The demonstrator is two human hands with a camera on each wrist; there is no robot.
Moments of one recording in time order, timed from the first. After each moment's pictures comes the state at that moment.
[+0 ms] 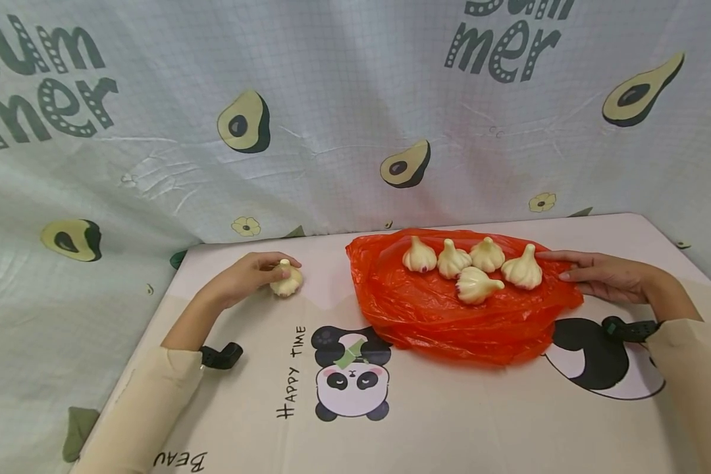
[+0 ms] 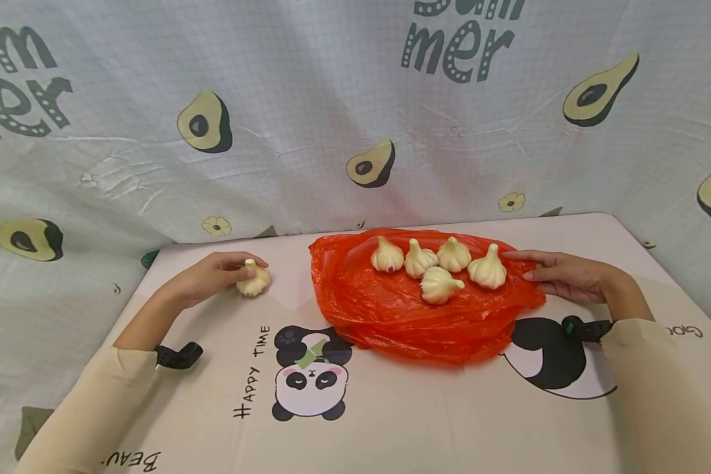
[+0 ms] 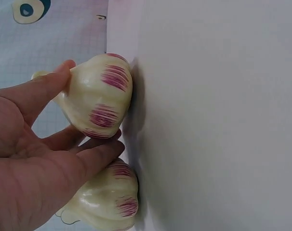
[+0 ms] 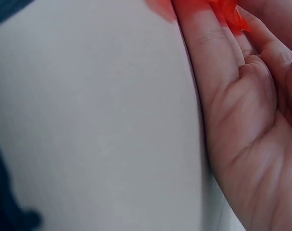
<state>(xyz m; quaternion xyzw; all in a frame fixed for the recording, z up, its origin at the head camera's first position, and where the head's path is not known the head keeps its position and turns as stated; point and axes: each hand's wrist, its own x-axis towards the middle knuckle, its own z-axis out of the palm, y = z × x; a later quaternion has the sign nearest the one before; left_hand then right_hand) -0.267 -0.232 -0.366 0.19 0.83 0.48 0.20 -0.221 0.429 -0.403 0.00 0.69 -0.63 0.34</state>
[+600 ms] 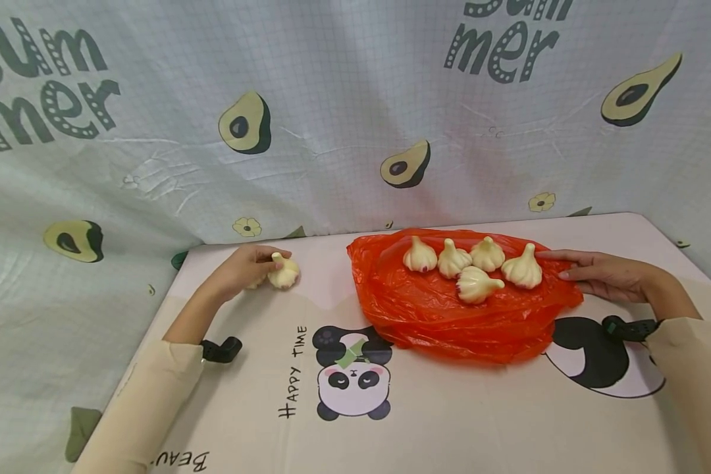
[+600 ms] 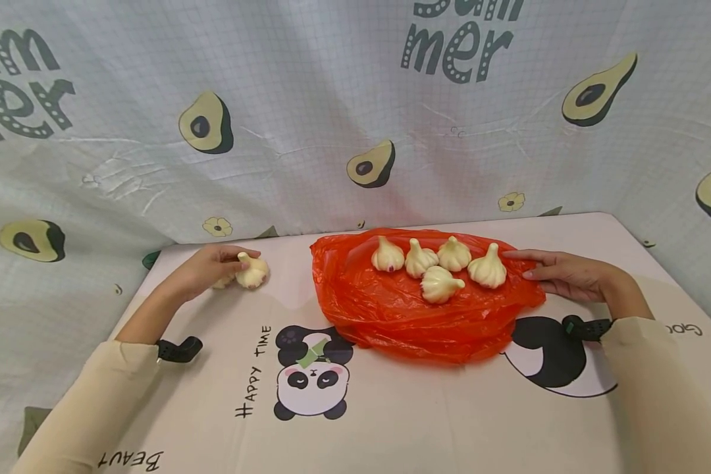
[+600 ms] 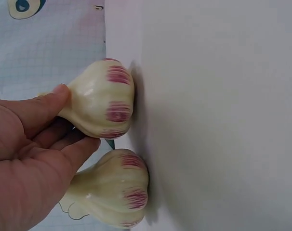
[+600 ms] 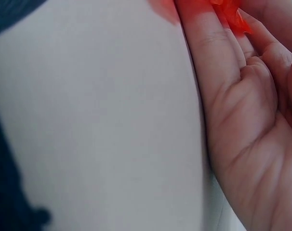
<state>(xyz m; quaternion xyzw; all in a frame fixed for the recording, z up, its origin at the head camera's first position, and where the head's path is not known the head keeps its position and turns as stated) -0.275 -0.231 -0.356 0.15 0.88 0.43 0.15 -0.220 0.429 -0.405 0.01 0.71 -0.63 0.33</state>
